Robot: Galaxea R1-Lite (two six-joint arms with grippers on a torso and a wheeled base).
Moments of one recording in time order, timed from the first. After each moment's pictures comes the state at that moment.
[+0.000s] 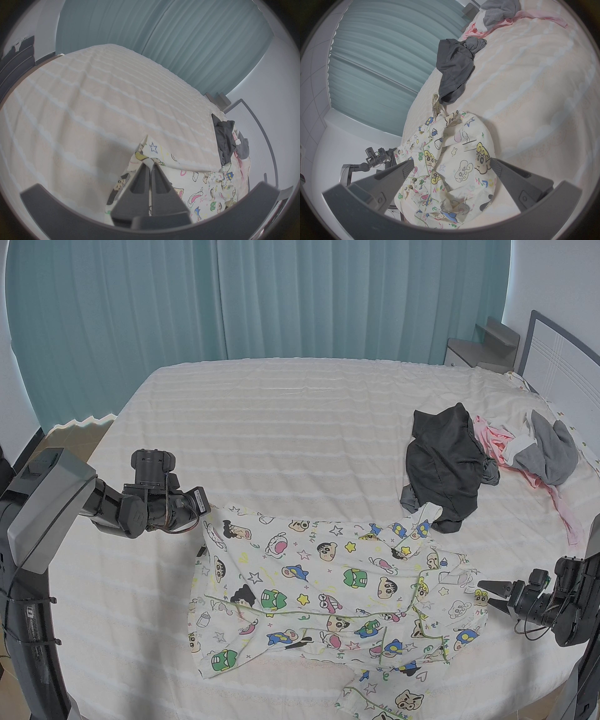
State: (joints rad) left arm -0.13 2.27 -1.35 -0.36 -0.18 -0.47; right arm -0.31 2.26 -0.14 -1.55 0.77 0.53
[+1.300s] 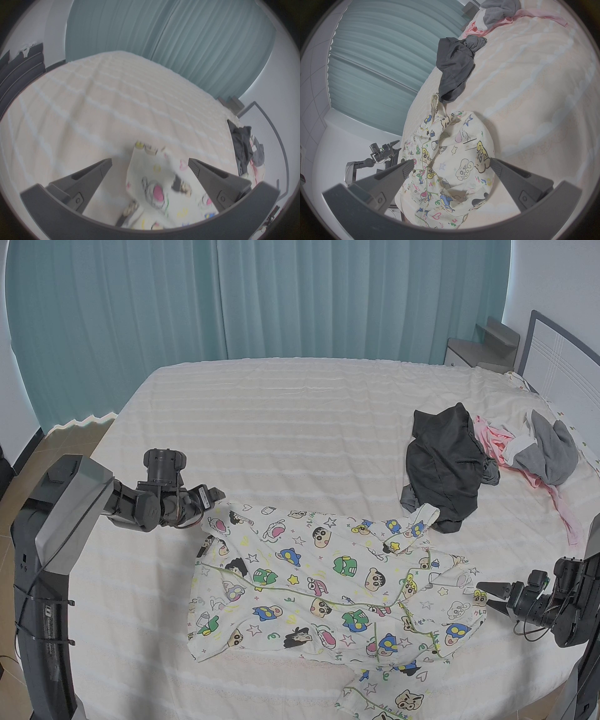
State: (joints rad) left arm -0.13 2.40 -1.56 -0.28 -0.04 -0.47; right arm -0.30 2.26 -0.13 -1.55 0.77 0.53
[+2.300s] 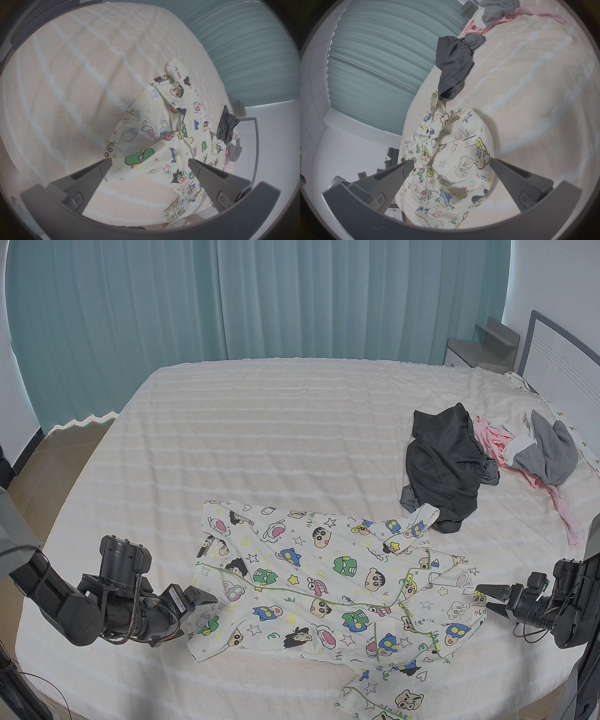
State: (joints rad) left arm -0.27 1.85 -0.46 -0.54 -0.19 -0.96; right arm -0.30 2.27 -0.12 -1.55 0.77 0.53
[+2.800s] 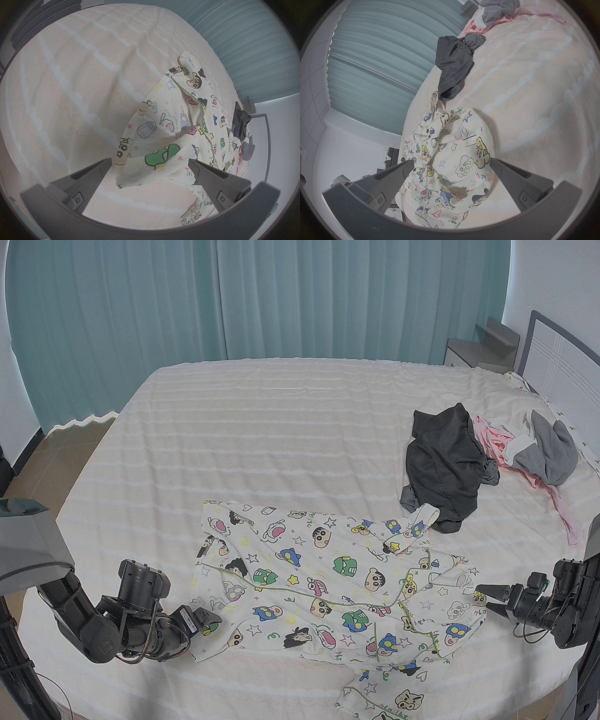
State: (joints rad) left arm -0.32 1.98 -0.38 -0.69 -0.08 -0.96; right arm -0.30 2.27 -0.12 -1.55 0.77 0.52
